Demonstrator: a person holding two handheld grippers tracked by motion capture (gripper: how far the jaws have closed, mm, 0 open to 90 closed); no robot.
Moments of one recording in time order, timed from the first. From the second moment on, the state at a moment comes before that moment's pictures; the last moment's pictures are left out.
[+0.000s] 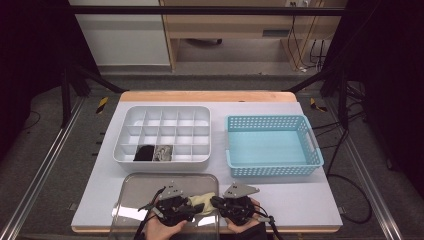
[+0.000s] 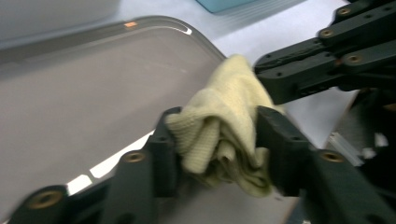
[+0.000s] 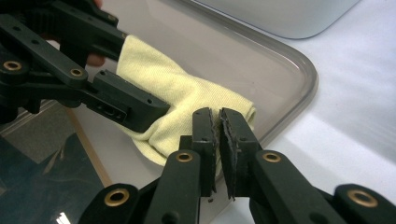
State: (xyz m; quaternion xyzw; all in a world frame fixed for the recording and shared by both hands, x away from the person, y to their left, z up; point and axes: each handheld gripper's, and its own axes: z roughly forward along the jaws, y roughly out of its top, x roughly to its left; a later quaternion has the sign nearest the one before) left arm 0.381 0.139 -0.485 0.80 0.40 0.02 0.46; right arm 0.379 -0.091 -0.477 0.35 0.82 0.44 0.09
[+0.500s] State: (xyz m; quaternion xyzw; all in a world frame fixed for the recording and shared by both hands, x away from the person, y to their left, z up) left arm 0.381 0.147 -0.460 0.78 0.39 0.05 0.48; right arm 0.379 -0.115 -0.461 0.36 0.79 0.49 0.13
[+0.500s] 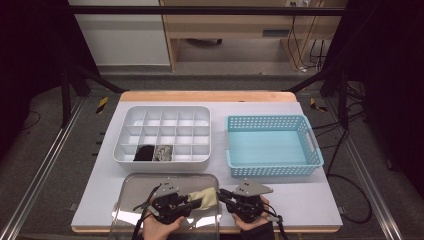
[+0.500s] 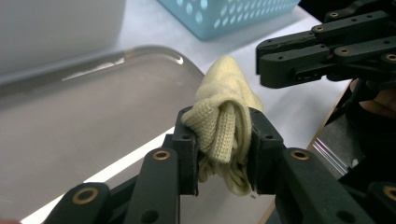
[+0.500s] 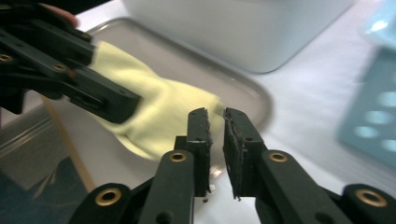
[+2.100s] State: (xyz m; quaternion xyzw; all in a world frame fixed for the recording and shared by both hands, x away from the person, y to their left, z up) left arm 0.418 0.206 -0.378 0.74 0.42 0.15 0.50; right arm 0.366 -0.192 -0.469 0.42 0.76 0.46 0.20
